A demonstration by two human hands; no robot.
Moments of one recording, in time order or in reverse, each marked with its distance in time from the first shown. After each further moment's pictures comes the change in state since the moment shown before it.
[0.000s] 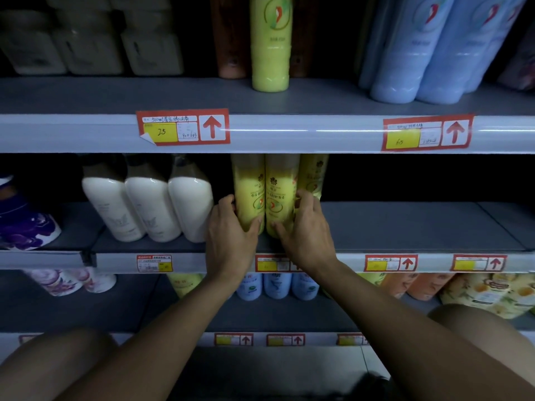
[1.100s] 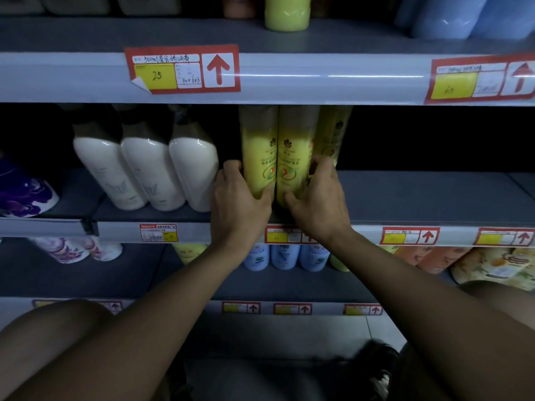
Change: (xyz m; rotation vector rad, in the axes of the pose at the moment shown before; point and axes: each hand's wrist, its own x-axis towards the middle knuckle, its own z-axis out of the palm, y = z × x) left_hand 0.001 0.010 -0.009 0.039 0.001 -0.019; right_hand 0.002 -0.005 0.003 0.023 0.015 0.049
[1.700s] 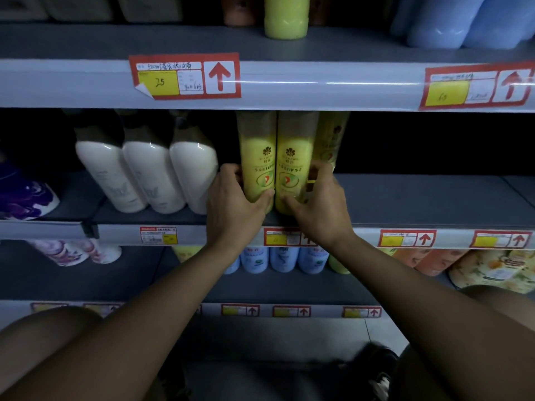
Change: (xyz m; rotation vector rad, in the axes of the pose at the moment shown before) left_hand 0.003 -0.009 -0.005 -0.077 -0.053 -0.002; right_hand -0.004 0.003 -0.003 0.067 0.004 0.005
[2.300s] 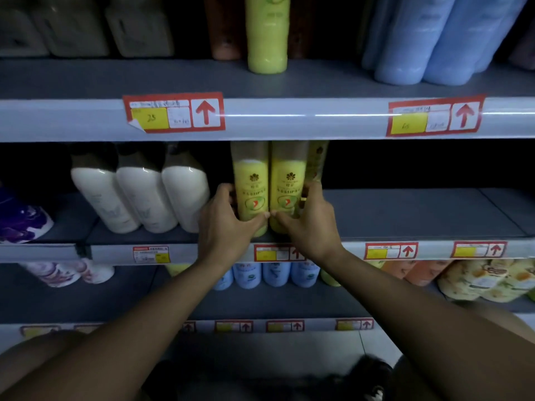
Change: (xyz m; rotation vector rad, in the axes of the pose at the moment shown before) left_hand 0.001 0.008 -0.006 -0.075 -0.070 -0.010; right_hand -0.001 -0.001 -0.013 0.081 -0.020 0.023
